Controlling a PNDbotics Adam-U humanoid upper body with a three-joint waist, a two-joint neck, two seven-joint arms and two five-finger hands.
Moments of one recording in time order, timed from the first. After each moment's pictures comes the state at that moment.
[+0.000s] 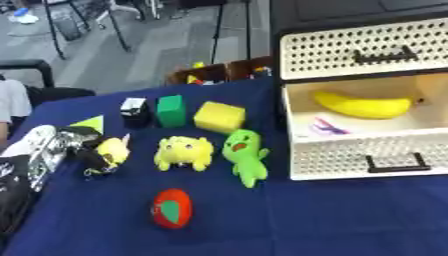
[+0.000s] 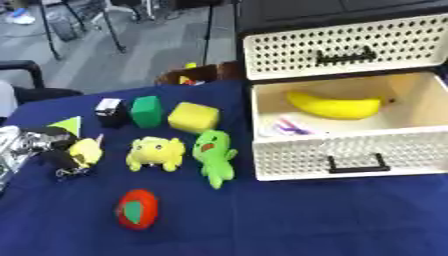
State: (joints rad) left arm -1.02 0.58 -0.18 -0.77 -0.99 0.09 -0.68; right arm -0.25 -0.64 -0.26 -1.99 0.34 -0.51 -0.75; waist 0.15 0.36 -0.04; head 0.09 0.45
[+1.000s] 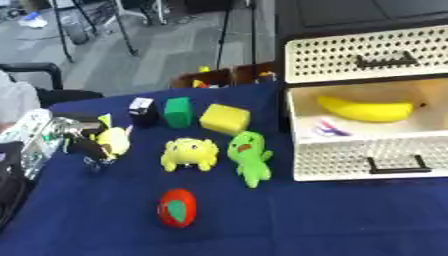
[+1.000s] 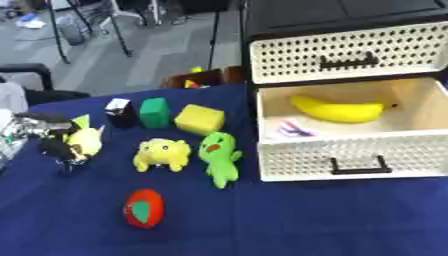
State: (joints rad) left arm -1.01 0.62 -0.20 -0.91 -0.94 0.07 -0.78; right arm -0.23 -0.64 -0.25 -1.99 0.33 -0.49 -0.76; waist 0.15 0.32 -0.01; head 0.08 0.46
